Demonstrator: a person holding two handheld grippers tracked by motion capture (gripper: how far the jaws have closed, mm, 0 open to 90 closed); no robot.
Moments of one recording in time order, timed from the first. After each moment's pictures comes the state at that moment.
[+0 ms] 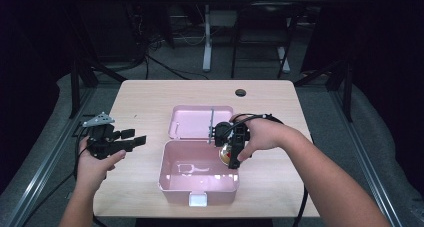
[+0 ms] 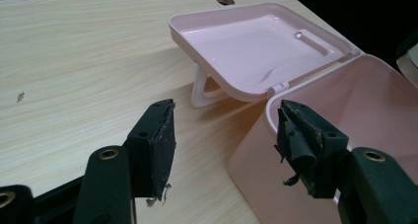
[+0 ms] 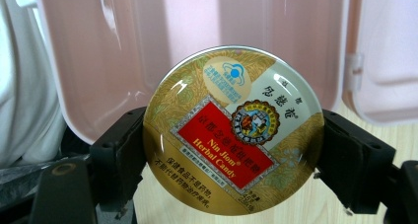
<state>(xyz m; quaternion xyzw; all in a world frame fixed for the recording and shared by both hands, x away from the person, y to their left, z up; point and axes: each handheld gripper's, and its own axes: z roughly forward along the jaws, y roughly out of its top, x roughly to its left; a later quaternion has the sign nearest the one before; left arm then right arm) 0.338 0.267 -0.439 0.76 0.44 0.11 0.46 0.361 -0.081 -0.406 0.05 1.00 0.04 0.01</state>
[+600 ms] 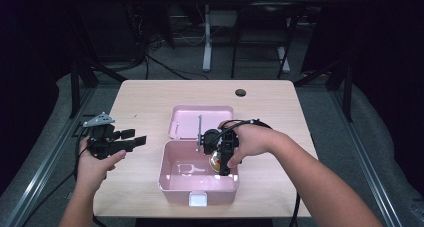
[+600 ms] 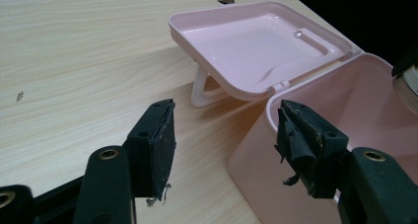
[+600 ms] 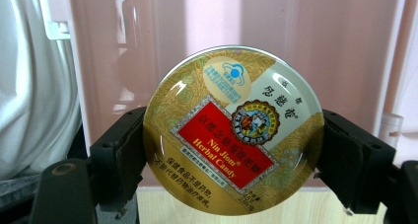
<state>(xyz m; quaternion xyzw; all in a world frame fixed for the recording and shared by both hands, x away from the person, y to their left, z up) 0.339 0.267 -0.439 0.76 0.44 0.11 0.46 0.350 -0.056 -0.416 0.03 1.00 0.04 0.00</state>
